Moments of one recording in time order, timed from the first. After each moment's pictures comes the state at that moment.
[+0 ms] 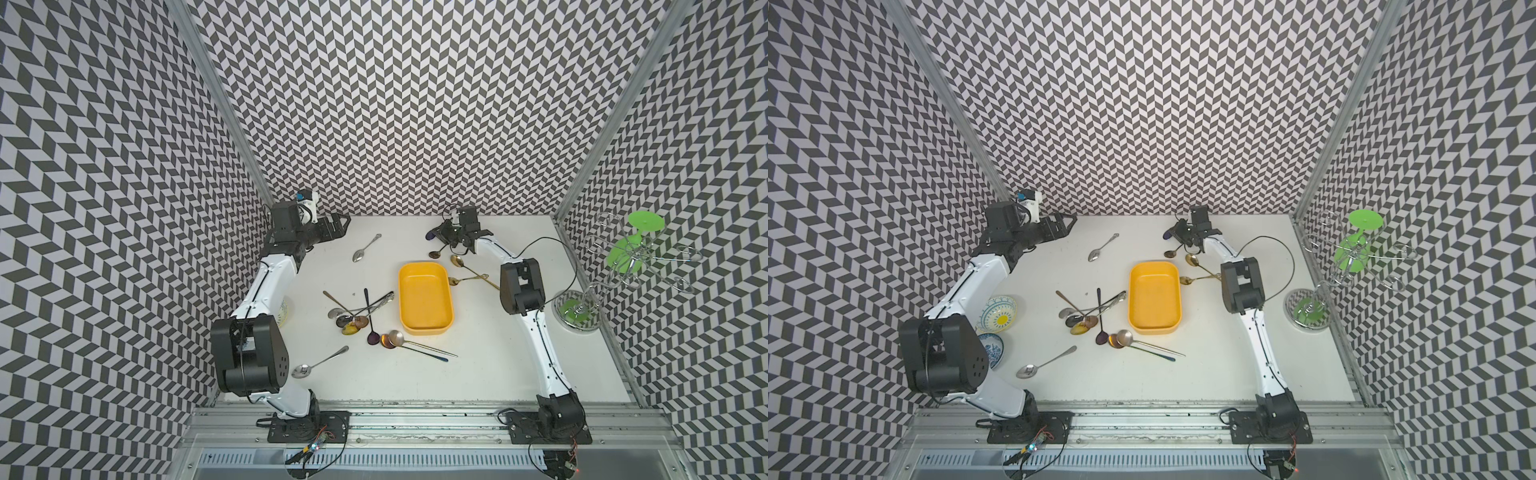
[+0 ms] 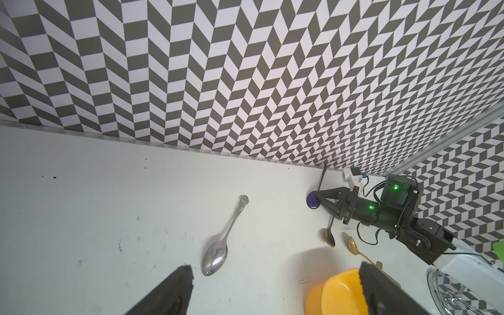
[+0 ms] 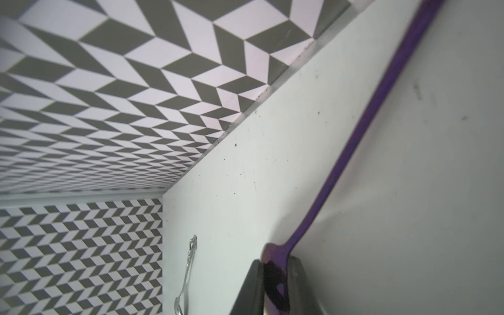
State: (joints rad) left arm 0.08 1.59 1.31 -0.17 0.53 -0.29; right arm 0.25 2.73 2.30 -0.18 -0.45 0.89
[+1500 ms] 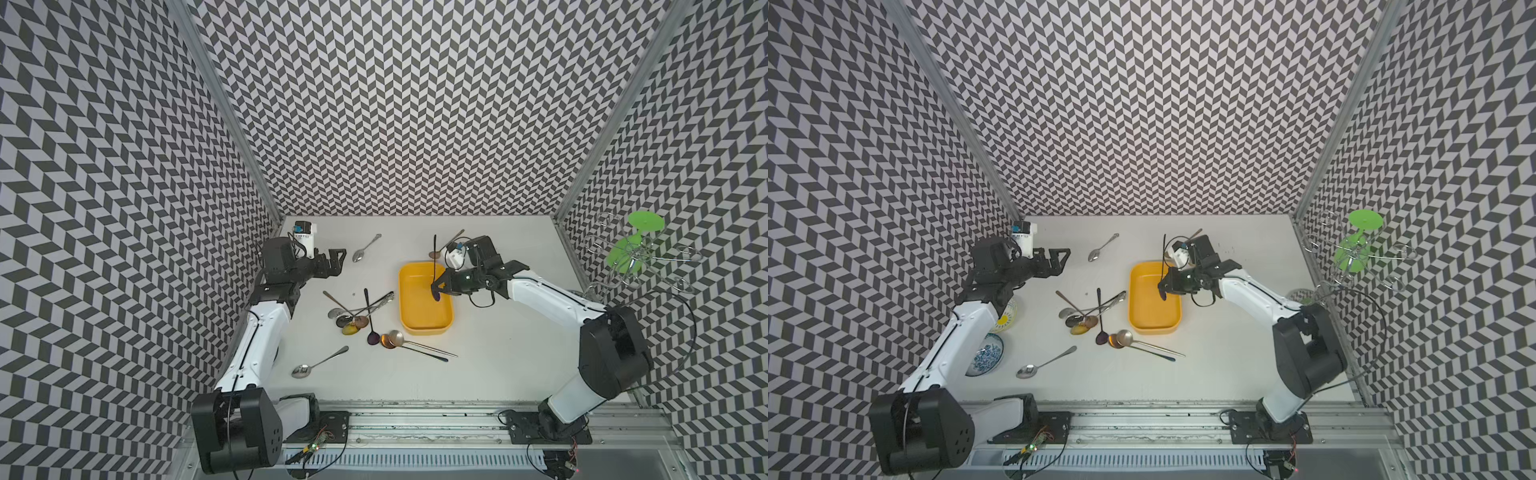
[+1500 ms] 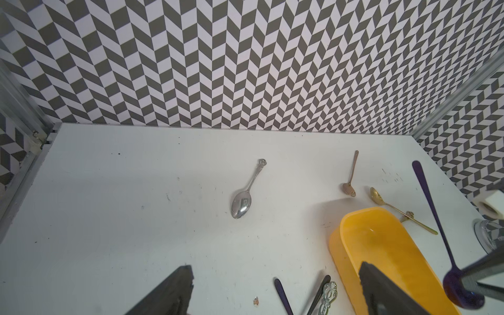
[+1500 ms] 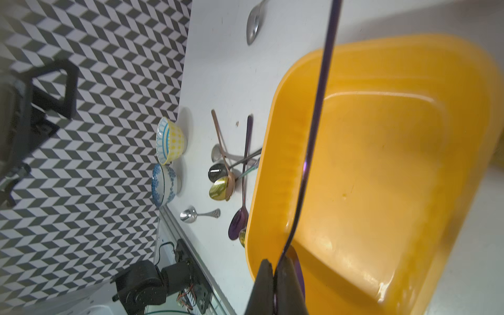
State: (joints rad) left arm 0.10 1.20 0.93 -0.19 0.46 -0.06; right arm 0.51 1.61 1.14 -0.41 -0.58 0.49
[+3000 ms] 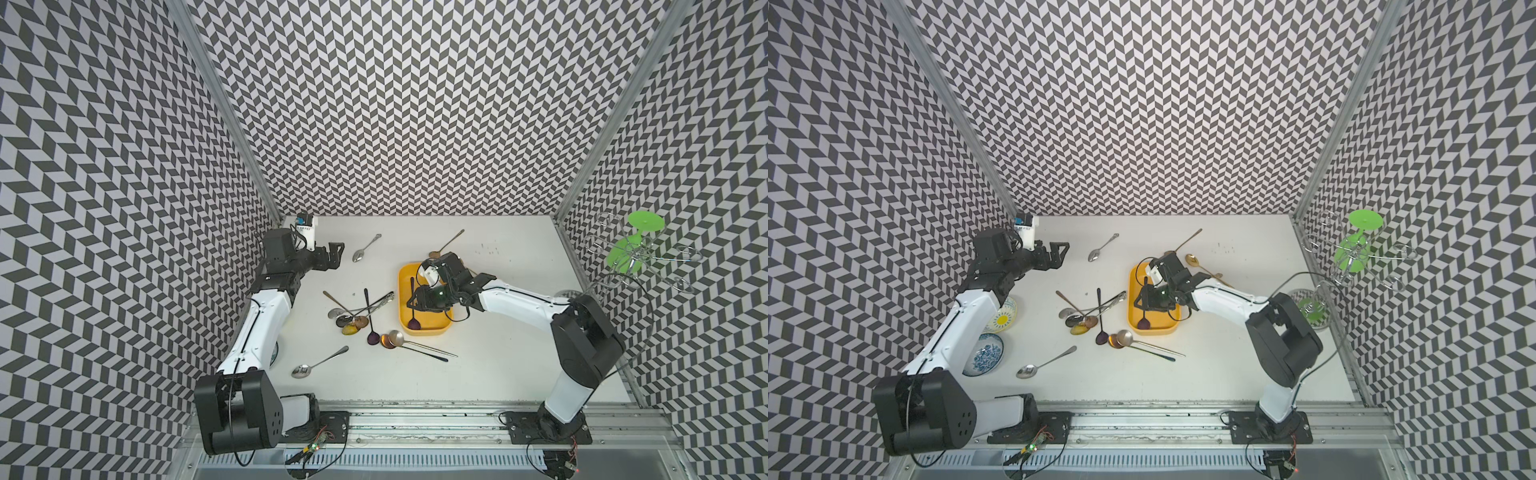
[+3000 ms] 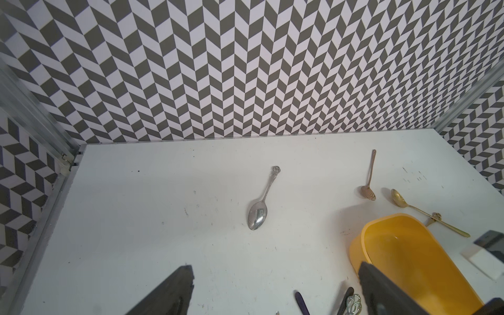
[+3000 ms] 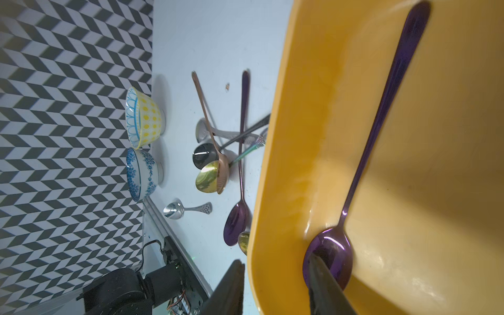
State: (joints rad) left arm 0.07 1.30 1.04 -0.21 0.40 0.03; right arm 0.68 1.71 1.16 -0.32 -0.44 0.62
